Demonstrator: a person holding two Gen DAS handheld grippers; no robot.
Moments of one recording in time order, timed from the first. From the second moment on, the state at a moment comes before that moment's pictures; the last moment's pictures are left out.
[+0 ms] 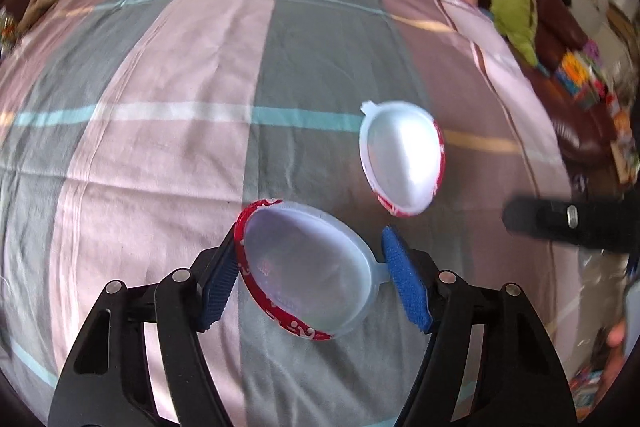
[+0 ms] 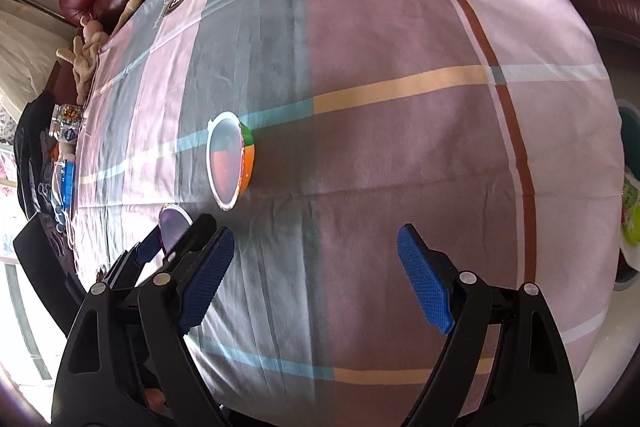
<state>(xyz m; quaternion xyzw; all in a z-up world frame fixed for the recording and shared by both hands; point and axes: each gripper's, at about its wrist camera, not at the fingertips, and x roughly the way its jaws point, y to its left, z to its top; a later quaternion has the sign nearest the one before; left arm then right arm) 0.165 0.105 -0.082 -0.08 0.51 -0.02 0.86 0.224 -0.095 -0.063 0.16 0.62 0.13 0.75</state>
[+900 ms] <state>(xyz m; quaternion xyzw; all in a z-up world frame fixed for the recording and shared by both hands) 0.133 0.177 -0.070 -0.12 0.50 -0.02 0.85 0.266 0.009 -0.080 0.01 0.60 0.17 0.78</state>
